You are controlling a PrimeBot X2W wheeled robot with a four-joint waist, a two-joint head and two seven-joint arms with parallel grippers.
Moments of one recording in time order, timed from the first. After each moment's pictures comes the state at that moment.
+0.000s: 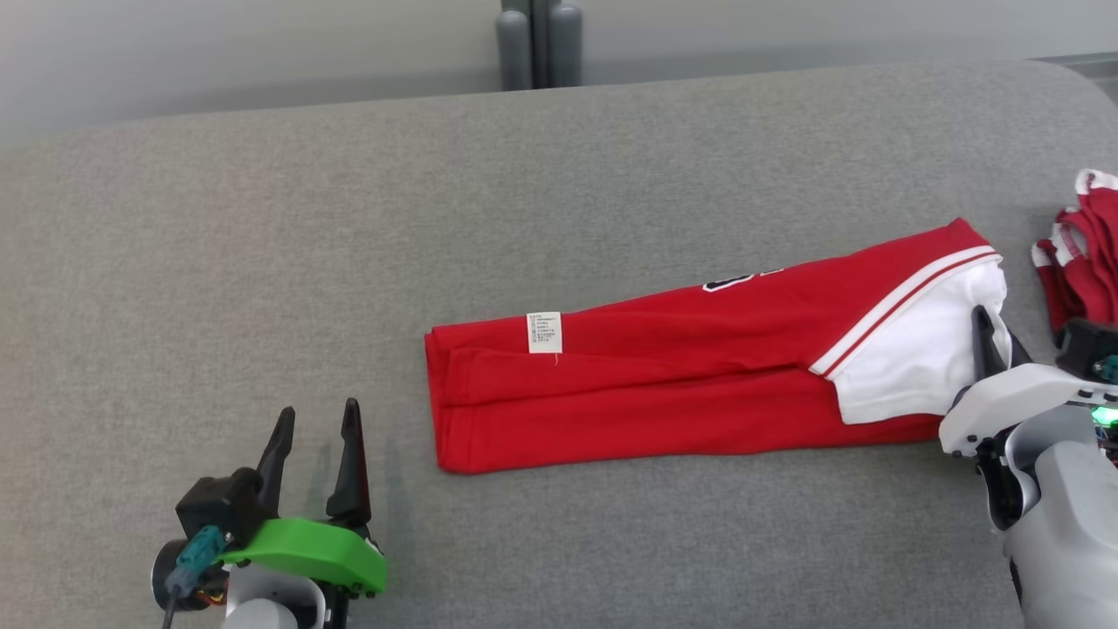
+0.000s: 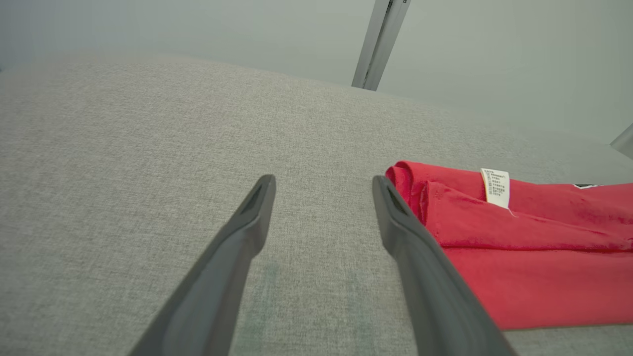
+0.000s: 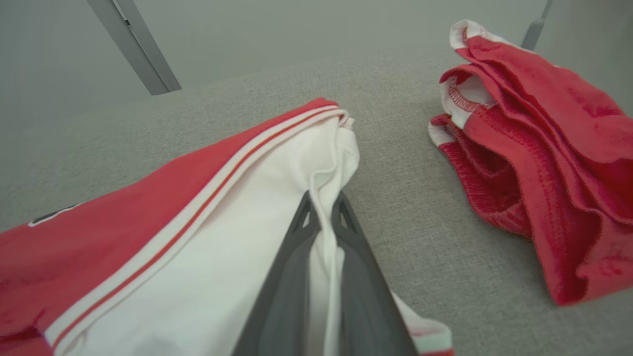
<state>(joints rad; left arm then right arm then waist) -0.14 0.05 -0.09 0.39 -0.33 -0.13 -0.26 -0.54 -0.17 -0.19 0.90 0.22 0.13 -0.26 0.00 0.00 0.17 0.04</state>
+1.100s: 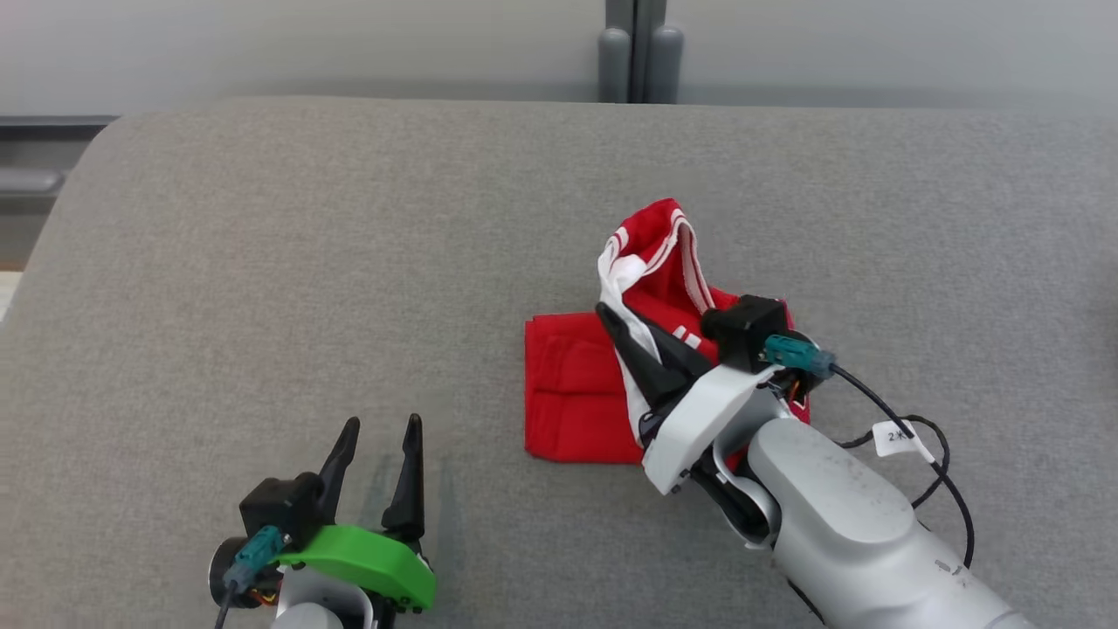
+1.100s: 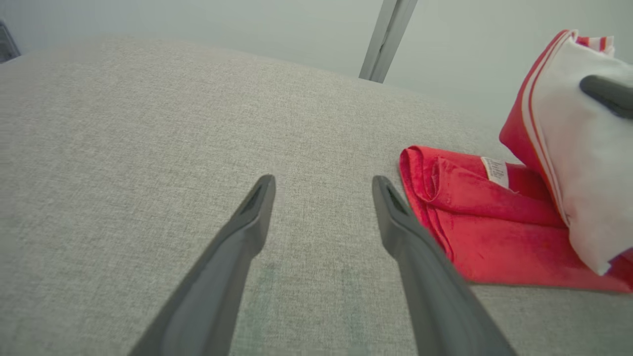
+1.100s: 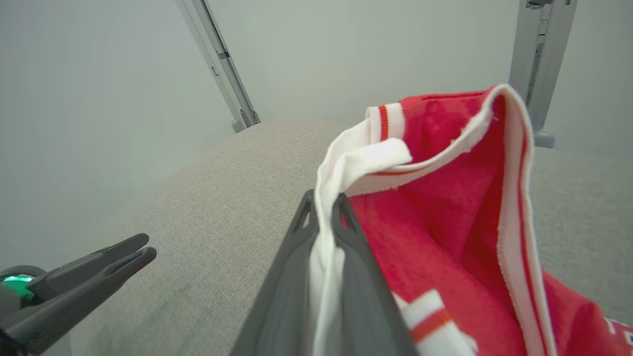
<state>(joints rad) -0.14 0.05 -0.22 0.43 -0.37 -0.13 -0.26 -0.62 -0.05 0.64 0.62 0.56 0.13 -0.26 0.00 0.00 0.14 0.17</state>
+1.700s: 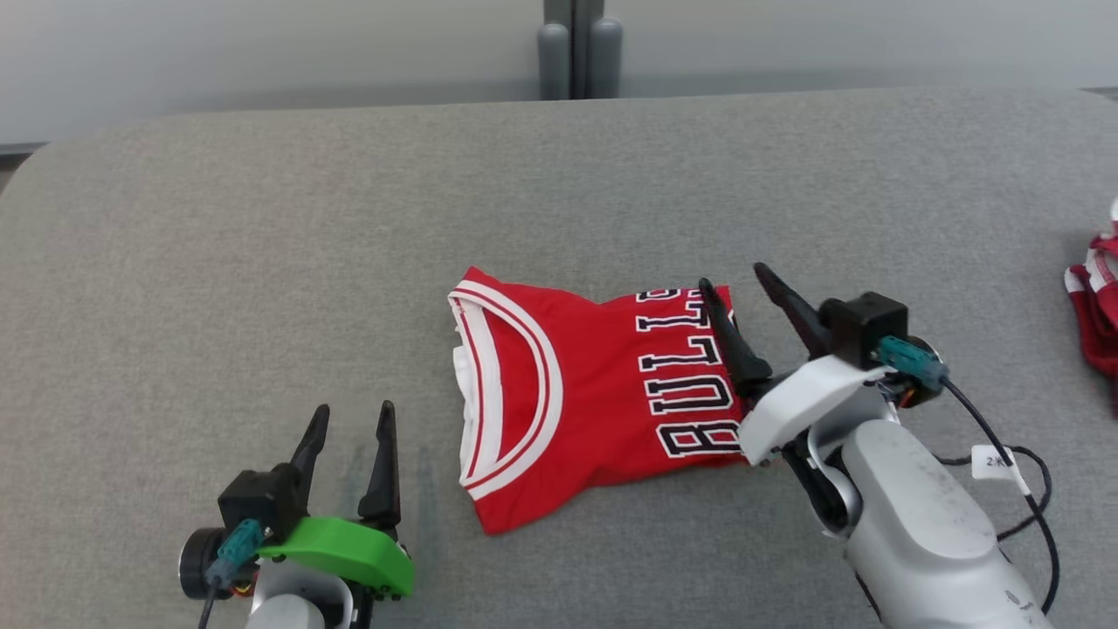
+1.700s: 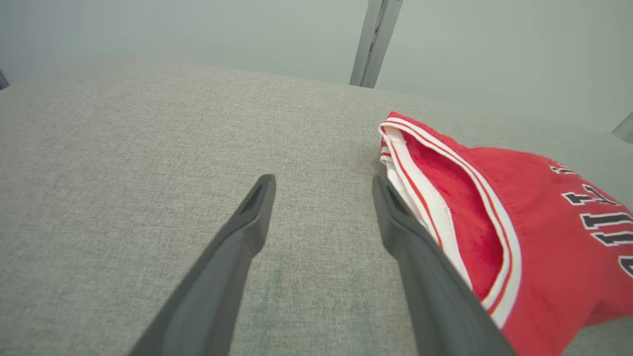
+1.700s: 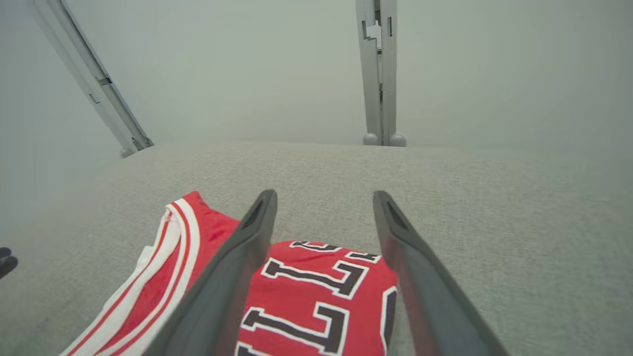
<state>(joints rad) -0.14 0.05 -0.16 0.41 -0.30 -0.11 -0.26 -0.52 -0.05 0.31 0.59 0.35 0.13 -0.26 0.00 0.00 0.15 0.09</state>
